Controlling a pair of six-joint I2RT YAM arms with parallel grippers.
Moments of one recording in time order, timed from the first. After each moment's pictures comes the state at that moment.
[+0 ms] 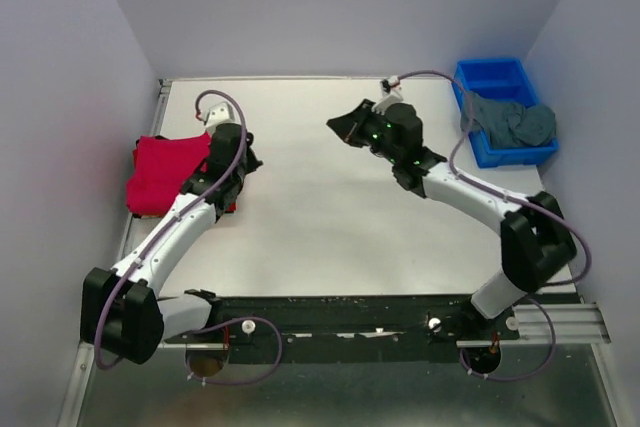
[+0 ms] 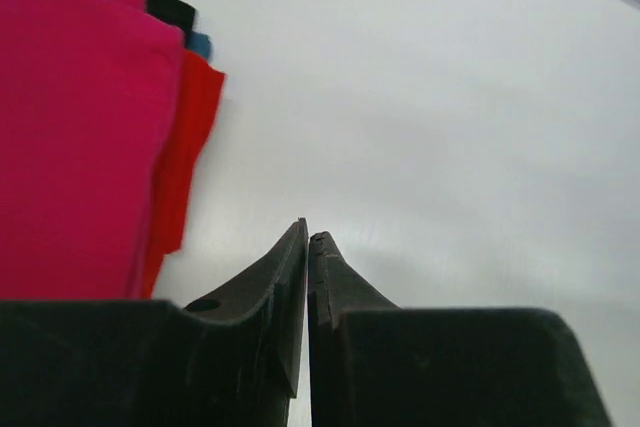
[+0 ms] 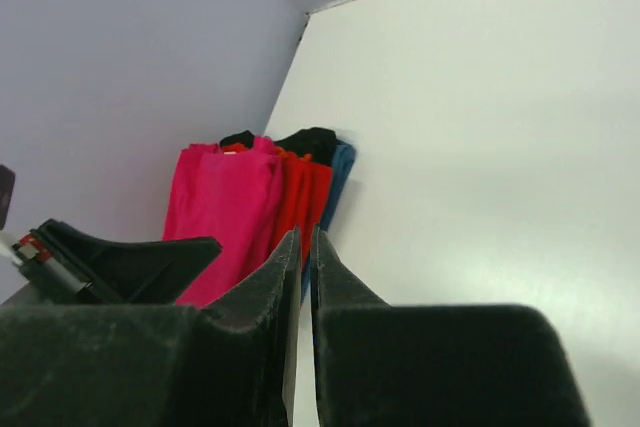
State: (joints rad) left arm -0.28 1.19 0.93 -0.25 -0.31 -0.57; right arm 0.63 1.69 1.20 0.37 -0.08 0.76
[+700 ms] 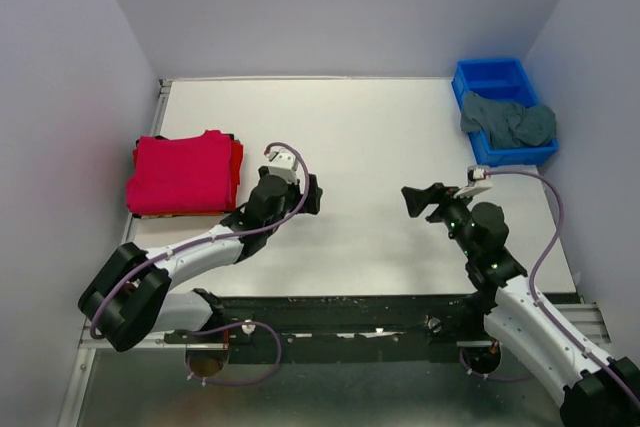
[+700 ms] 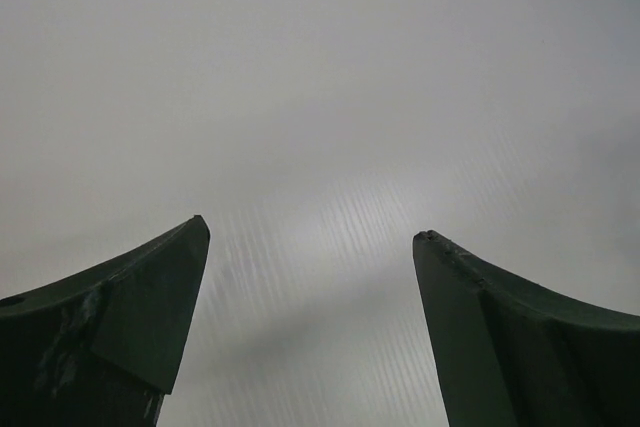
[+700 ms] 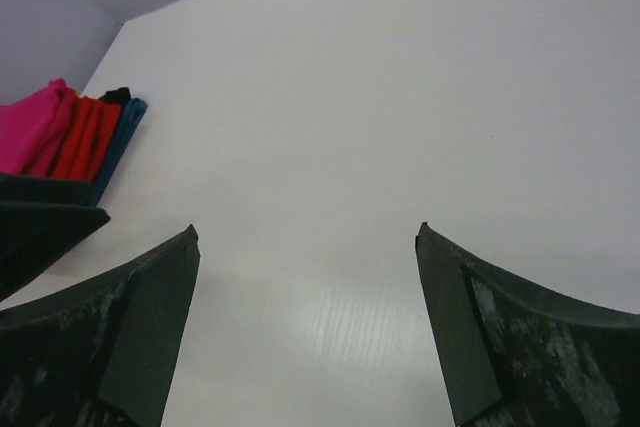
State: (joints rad) left arm -0.69 1.27 0.56 0.34 -0.25 -0.35; right arm 0.38 0.67 0.30 0.26 0.01 0.46
